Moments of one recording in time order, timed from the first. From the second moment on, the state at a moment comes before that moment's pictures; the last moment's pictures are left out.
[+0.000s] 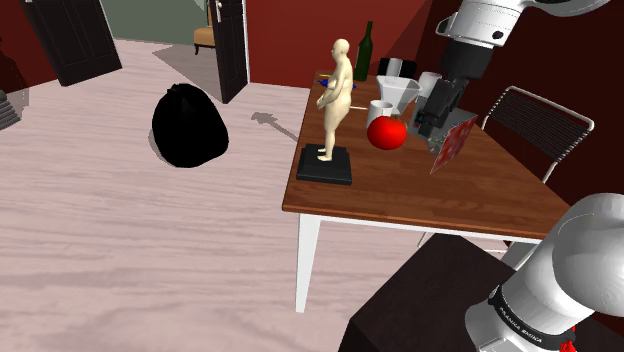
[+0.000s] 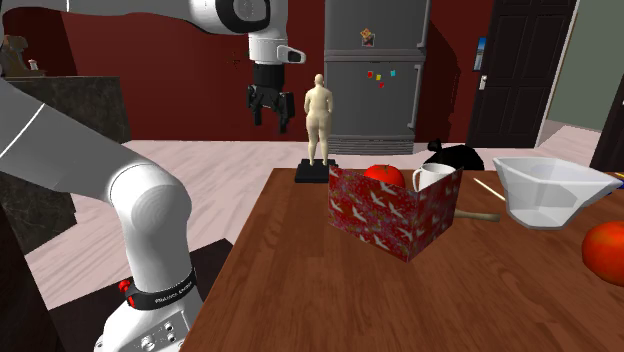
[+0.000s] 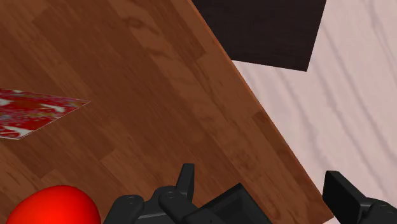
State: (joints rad) arm 0.01 -0.80 0.00 -2.44 0.12 1.67 -0.14
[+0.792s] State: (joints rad) arm -0.08 -0.64 -0.19 -2.34 0.00 1.74 -0.32
